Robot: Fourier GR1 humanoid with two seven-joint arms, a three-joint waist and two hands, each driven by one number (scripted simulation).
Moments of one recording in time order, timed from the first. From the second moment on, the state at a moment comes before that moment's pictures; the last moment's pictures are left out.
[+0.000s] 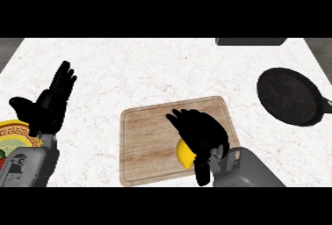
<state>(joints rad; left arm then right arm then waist) -0.24 0.27 0.02 -1.44 0.10 0.13 0.07 -0.46 -0.13 0.57 -1.67 0.60 0.73 0.73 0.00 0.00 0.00</state>
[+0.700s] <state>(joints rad) -0.22 0.23 0.04 -1.47 0.06 0.11 0.06 -0.43 -0.06 0.56 -1.55 0.75 0.77 0.65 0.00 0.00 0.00</state>
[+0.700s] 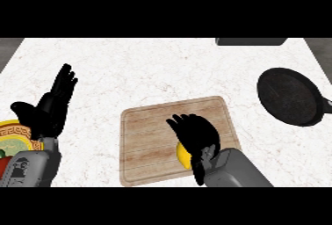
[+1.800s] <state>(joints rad) -0.22 0.21 0.08 -1.45 0.03 0.08 0.06 -0.28 -0.05 0.57 -1.56 0.94 0.61 0.48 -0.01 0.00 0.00</state>
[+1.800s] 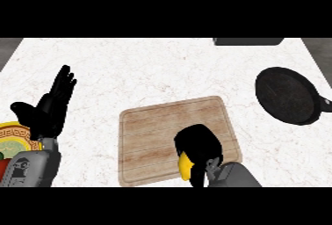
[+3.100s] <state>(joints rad) -0.21 0.19 0.07 -1.48 0.02 0.08 0.07 -0.18 -0.07 0.13 -2.09 0.91 0.16 0.55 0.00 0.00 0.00</state>
